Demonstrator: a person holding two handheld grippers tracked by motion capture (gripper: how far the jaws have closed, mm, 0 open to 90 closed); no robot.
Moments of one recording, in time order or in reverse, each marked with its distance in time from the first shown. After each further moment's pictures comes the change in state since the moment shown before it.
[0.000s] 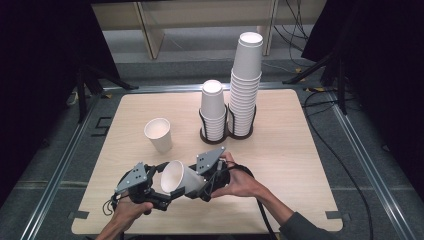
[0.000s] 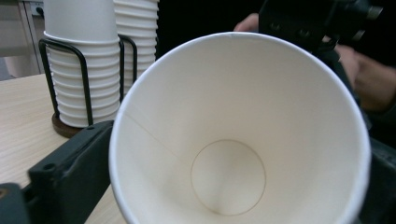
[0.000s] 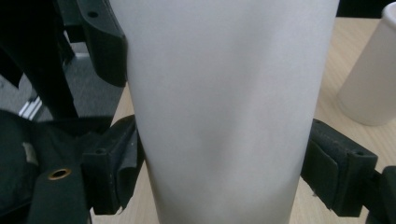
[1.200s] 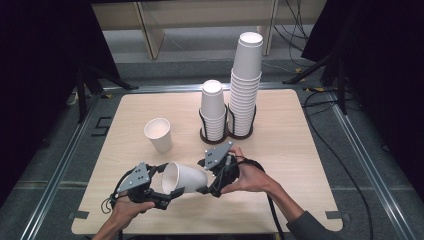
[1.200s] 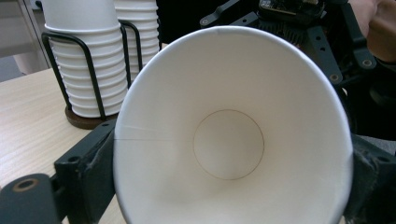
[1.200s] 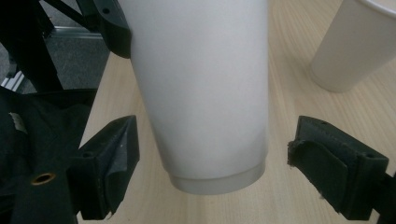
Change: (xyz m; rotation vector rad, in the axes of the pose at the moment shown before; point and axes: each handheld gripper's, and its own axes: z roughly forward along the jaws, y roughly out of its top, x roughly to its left) left arm 0.000 0.003 -0.001 0.123 0.034 0.110; right arm -0.006 -0.002 -0.027 0.108 -0.059 -0.012
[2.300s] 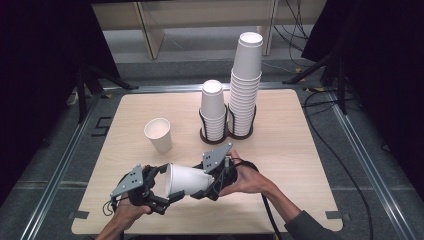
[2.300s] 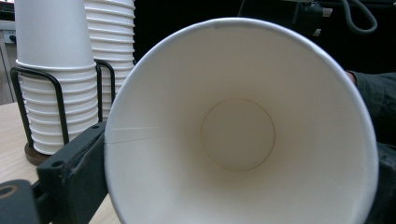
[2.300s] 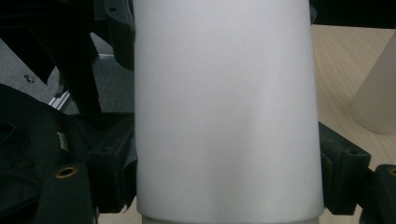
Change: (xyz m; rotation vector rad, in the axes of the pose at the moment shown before) left arm -0.003 -0.005 -0.001 -0.186 -0.119 -0.050; right arm 0.006 0.004 0.006 -0.122 0.136 -0.022
